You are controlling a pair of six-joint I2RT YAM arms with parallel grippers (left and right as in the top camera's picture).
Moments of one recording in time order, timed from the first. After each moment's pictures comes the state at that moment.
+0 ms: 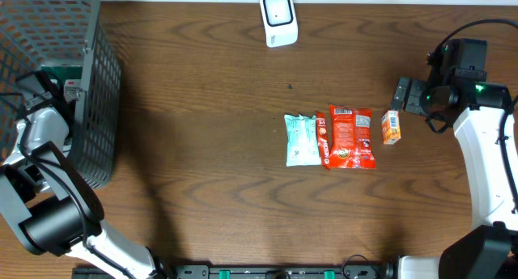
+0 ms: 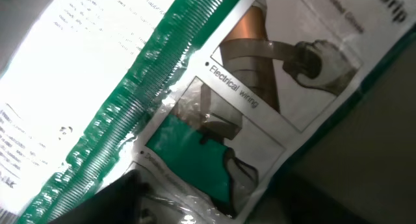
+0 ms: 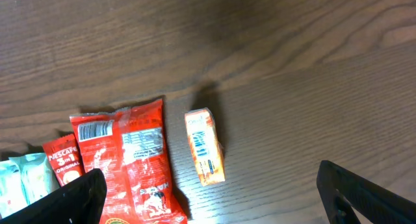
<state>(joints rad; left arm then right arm) 0.54 1.91 1.21 -0.43 -0.11 -0.08 -0.13 1.55 1.32 -0.87 0.01 0.13</state>
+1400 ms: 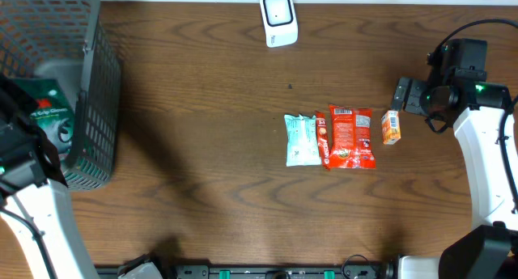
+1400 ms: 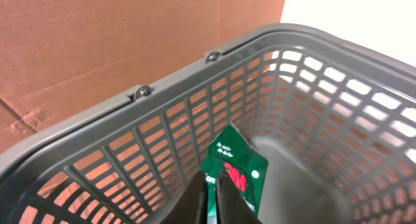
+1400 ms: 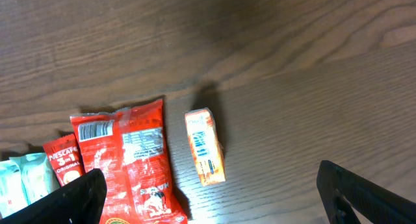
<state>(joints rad) 0.52 1.17 1.18 -0.40 -0.33 -0.15 -0.13 1.55 1.32 -0.87 0.01 0.13</state>
